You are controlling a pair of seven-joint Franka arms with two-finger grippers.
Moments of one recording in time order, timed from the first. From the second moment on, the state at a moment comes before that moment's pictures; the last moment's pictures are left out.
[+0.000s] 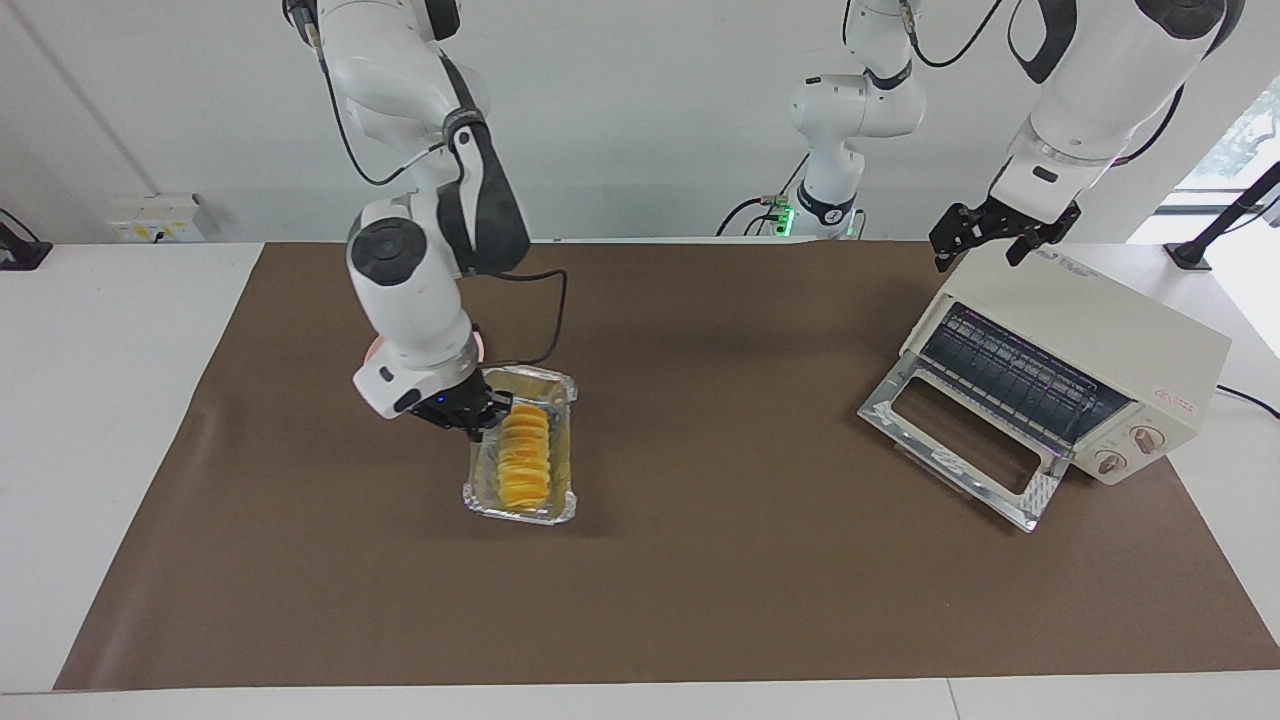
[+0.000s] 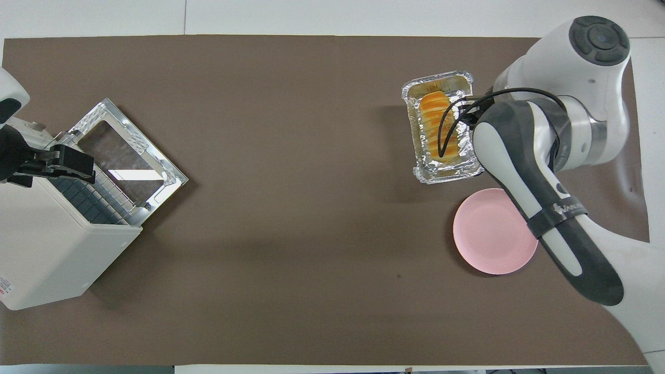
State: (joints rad) left arm -0.14 -0.02 0.02 -1.59 0.03 1.47 -0.10; right arm 0.09 0.38 0.00 -1.61 0.04 2.03 0.08
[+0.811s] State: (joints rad) left arm -0.14 -0.02 0.02 -1.59 0.03 1.47 -0.10; right arm -0.07 0.50 0.00 -1.62 0.18 2.22 -0.21
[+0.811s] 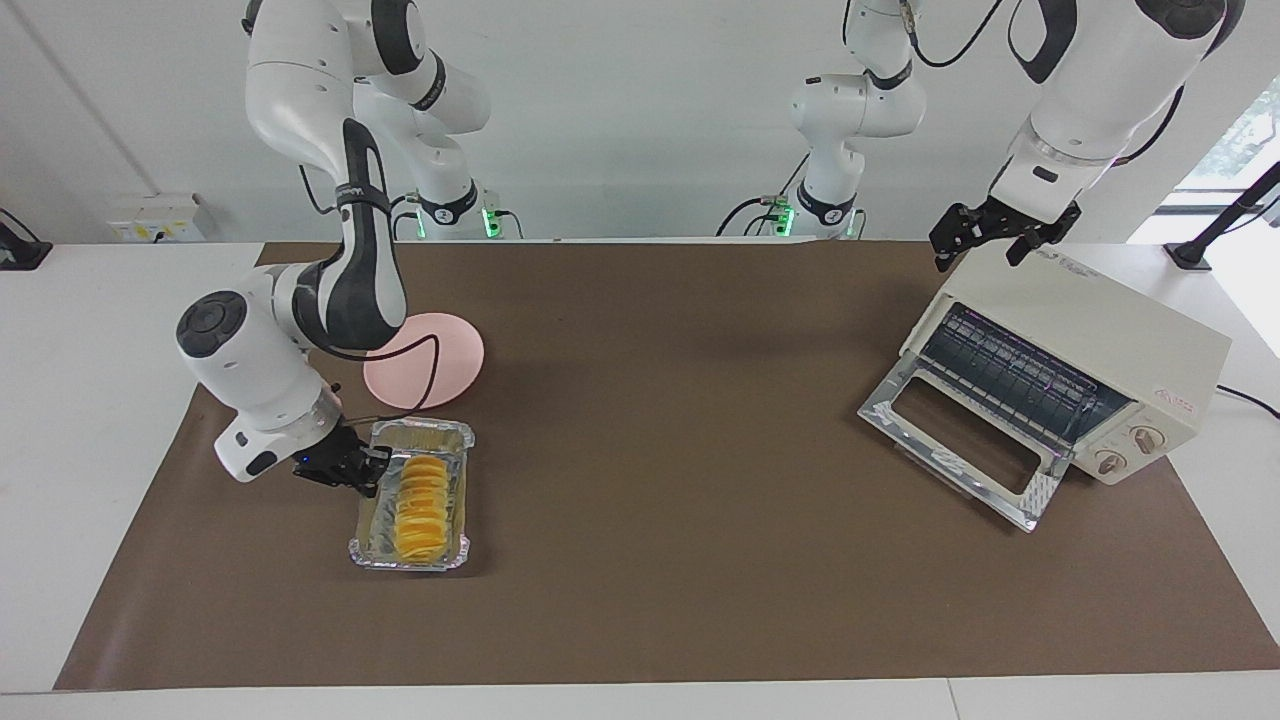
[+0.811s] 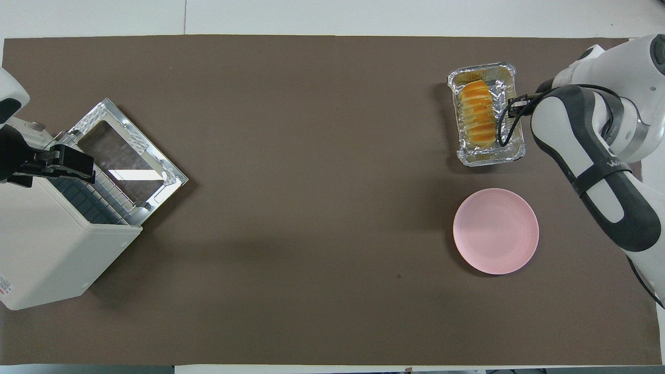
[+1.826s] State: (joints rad) left arm -0.14 -0.02 0.02 -1.59 0.03 1.47 -0.10; right arm -0.07 0.49 0.01 -1.59 0.14 2.13 -0.27
